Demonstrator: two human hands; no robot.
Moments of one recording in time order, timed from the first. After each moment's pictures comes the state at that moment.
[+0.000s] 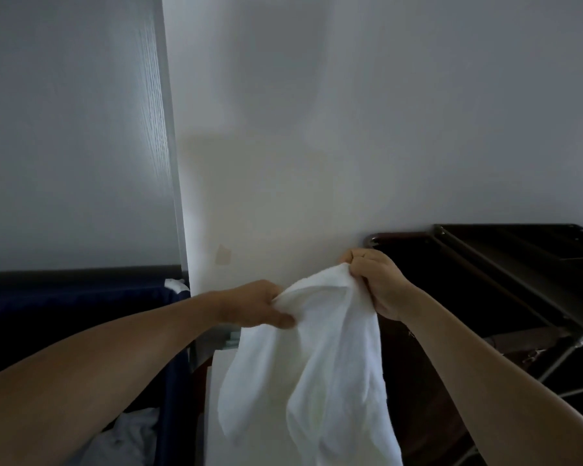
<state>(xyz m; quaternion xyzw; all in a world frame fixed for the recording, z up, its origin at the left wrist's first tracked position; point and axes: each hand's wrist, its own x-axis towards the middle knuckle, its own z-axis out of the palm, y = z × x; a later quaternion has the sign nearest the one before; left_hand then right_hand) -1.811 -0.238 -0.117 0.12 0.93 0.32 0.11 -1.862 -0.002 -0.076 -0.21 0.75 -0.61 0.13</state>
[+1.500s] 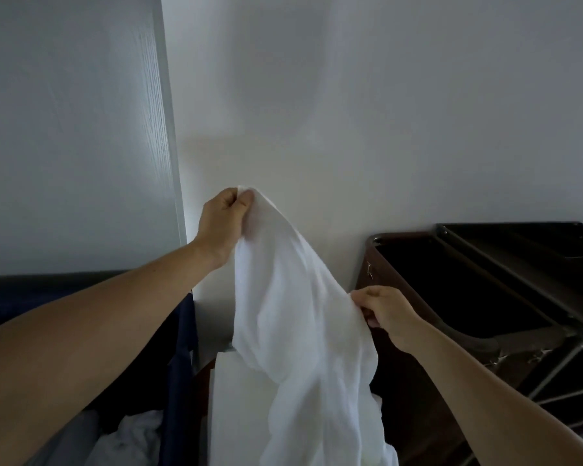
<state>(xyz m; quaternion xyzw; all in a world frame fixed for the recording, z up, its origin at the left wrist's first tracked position) -1.845 -0.275 -0.052 -0.05 0.72 0.63 -0.29 -1.875 0.021 -0.137 -0.01 0.83 -0.55 0.11</state>
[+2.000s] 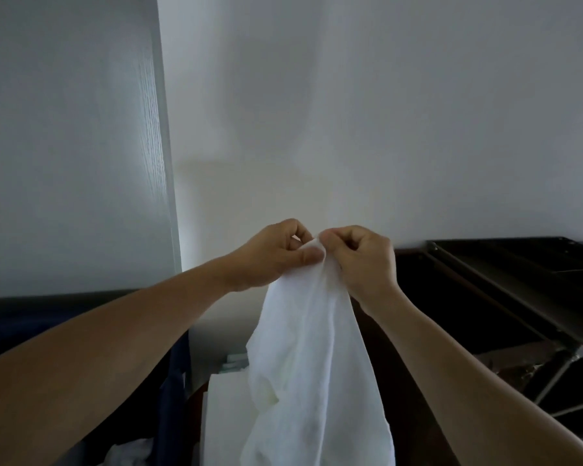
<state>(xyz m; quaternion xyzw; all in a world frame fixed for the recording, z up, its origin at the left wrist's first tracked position) -1.817 -0.215 -0.020 0.18 0.84 0.51 -0.09 -1.828 -0.040 -0.023 -0.21 0.75 -0.60 -0.19</state>
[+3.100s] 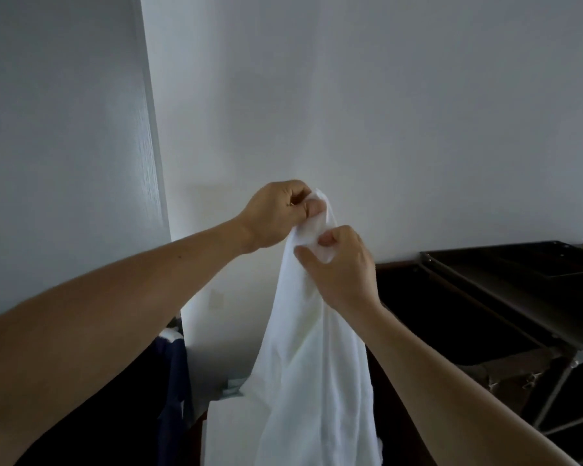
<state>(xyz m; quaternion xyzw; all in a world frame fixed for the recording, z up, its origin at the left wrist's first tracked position) -1.829 -0.185 0.066 0.18 0.87 0.39 -0.26 -1.824 -0.038 -0.009 -0.18 0.83 -0.46 -0.27</state>
